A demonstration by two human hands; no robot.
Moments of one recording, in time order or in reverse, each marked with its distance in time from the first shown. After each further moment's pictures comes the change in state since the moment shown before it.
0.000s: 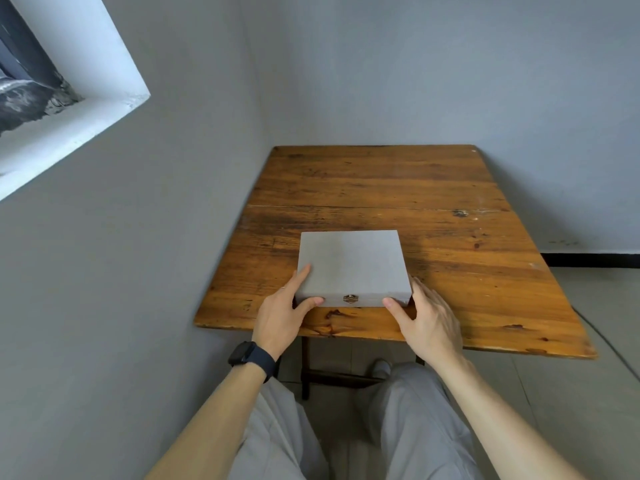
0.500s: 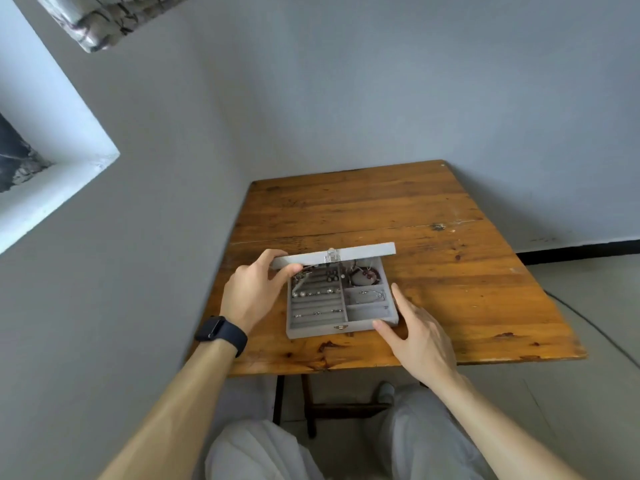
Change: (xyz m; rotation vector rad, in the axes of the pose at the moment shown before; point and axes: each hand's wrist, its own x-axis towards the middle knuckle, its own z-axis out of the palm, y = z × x) left_hand 0.077 0.050 -0.071 0.310 0.122 0.108; right_hand 0.001 -0.006 -0.002 0.074 0.057 -0.005
